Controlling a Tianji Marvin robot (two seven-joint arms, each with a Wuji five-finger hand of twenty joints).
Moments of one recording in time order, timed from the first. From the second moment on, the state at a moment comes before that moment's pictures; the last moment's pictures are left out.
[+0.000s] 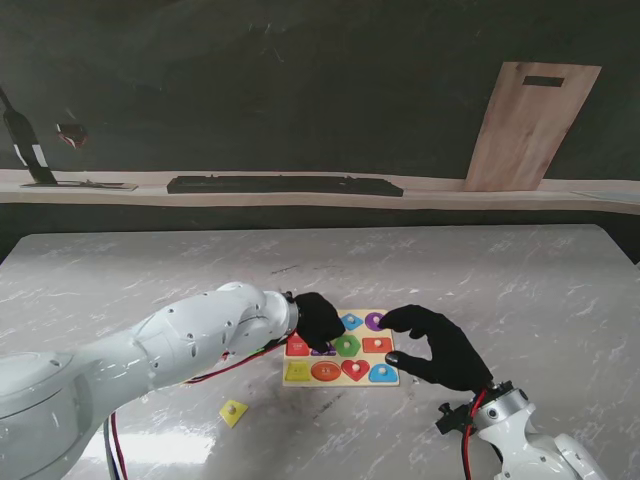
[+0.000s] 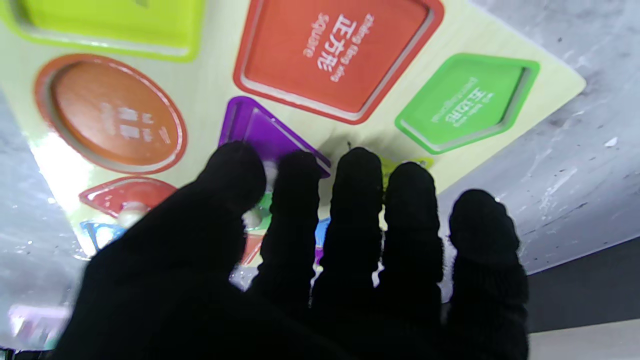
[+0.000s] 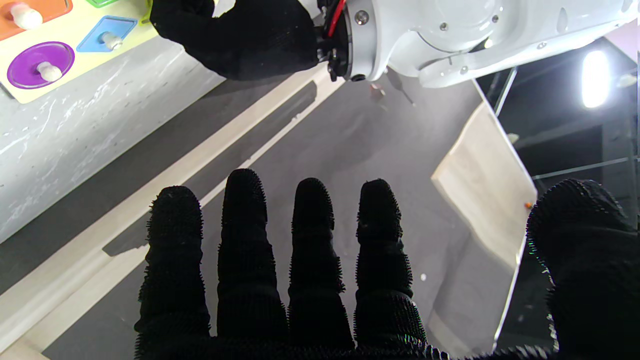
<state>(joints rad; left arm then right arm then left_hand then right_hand) 0.62 -1.31 -0.07 -0.84 0.71 -0.29 -0.05 -1.89 -1.13 1.45 -1.79 -0.43 -0.48 -0.11 0.76 -0.45 0.68 -0.12 0.69 0.10 1.21 0.63 0.96 0.20 0.89 0.86 0.72 0.25 1.04 0.95 0.45 0.42 1.41 0.85 0.15 -0.45 0.72 -0.09 0.42 -0.08 0.84 0.50 0.57 0.06 0.80 0.39 0.65 0.19 0.52 0.45 0.27 0.34 1.07 0.40</state>
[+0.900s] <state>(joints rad) 0.59 -1.31 -0.05 -0.87 0.68 -0.27 -0.14 -1.89 -1.13 1.45 -1.79 -0.43 -0.48 -0.11 0.81 -0.41 0.53 -0.13 0.73 0.07 1.25 0.65 1.00 0.18 0.90 0.86 0.76 0.25 1.05 0.94 0.46 0.42 1.42 0.82 0.15 -0.45 0.72 -0.09 0.42 -0.08 0.84 0.50 0.57 0.06 0.80 0.39 0.65 0.19 0.52 0.45 0.27 0.34 1.07 0.40</state>
